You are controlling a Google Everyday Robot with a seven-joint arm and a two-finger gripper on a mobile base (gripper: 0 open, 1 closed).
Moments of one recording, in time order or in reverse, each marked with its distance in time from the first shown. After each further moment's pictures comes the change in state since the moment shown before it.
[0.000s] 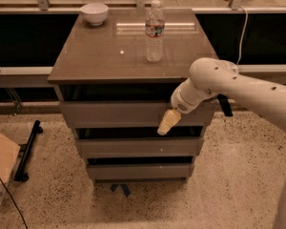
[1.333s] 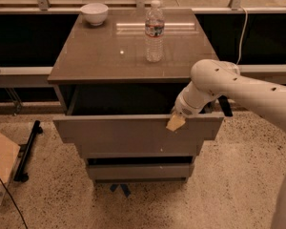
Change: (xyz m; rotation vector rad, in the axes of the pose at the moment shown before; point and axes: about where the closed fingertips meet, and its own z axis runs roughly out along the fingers) arm 0.020 0.018 0.007 -0.074 0.075 -0.033
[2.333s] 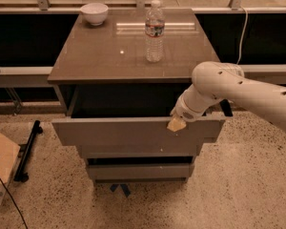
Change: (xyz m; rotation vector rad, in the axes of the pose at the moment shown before) arm 0.006 0.025 -0.018 0.008 0.013 -0.005
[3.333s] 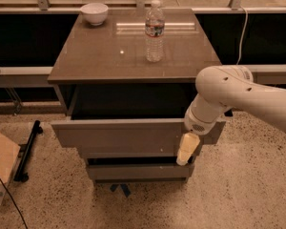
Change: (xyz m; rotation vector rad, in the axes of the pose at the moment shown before) arm 0.044 0.049 -0.027 -0.067 0.158 0.002
